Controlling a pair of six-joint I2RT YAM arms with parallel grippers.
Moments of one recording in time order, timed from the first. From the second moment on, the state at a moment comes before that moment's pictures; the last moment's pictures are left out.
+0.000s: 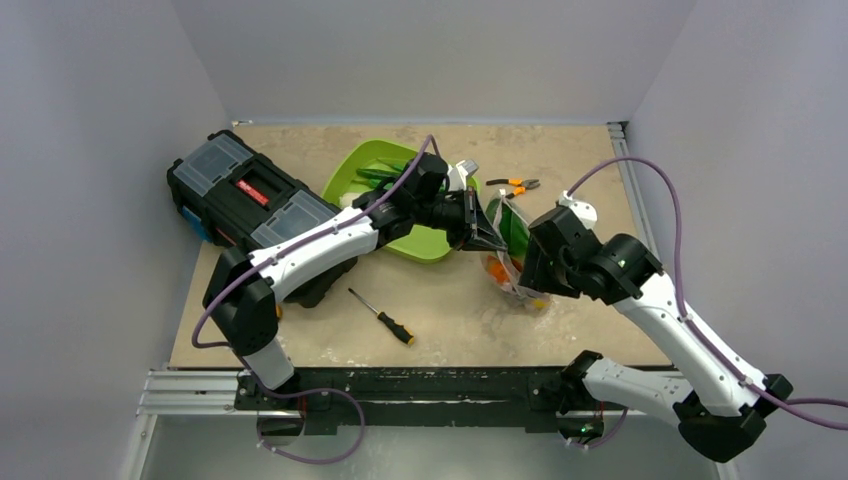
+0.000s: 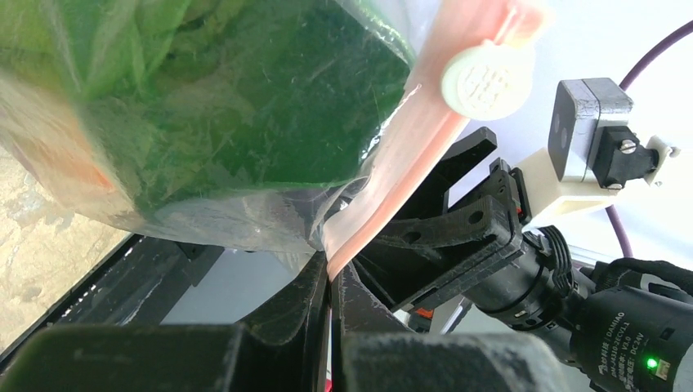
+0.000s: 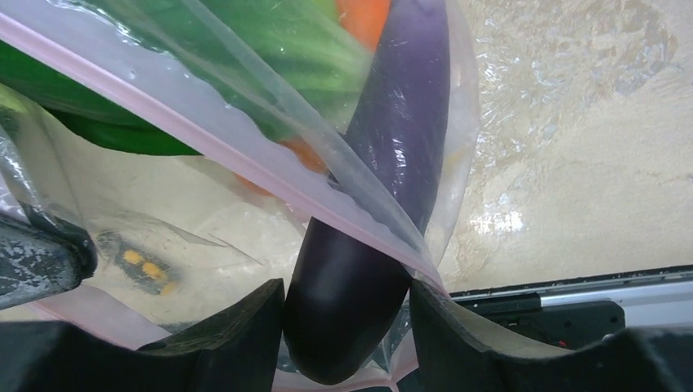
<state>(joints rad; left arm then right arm) -0.82 1.68 1.43 -0.22 0.64 -1.22 0.69 1.00 1.24 -1.32 0.35 0.84</state>
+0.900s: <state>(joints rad) -0.82 1.68 1.46 -0.33 0.63 -1.10 0.69 1.10 1.55 -1.36 0.28 0.69</state>
